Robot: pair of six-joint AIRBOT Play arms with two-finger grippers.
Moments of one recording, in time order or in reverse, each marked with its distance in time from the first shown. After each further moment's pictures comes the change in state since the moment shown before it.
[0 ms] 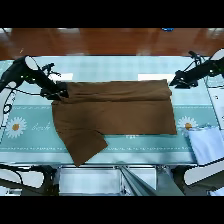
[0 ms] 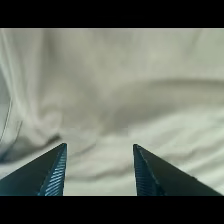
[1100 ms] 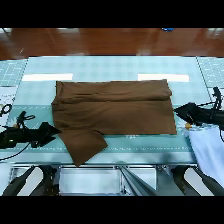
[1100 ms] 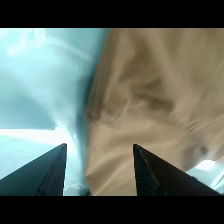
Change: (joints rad) left arm 0.492 0.712 -1.027 -0.358 0.145 0.243; right arm -0.271 0.797 -1.028 0.406 -0.202 -0.205
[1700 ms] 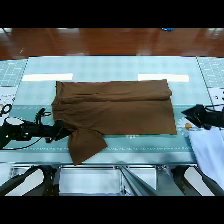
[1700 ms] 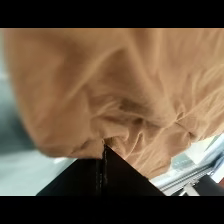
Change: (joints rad) left arm -0.214 -0.219 0.023 -0.124 0.097 0.074; right arm -0.142 0.008 0.010 -0.140 0.010 0.072
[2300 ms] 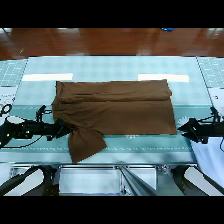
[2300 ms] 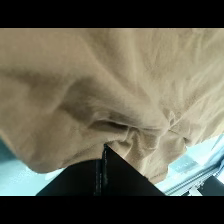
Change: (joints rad) left arm -0.011 -0.012 0.016 -0.041 0.026 0.069; right arm 0.018 -0.136 -0.055 -0.177 0.063 0.103
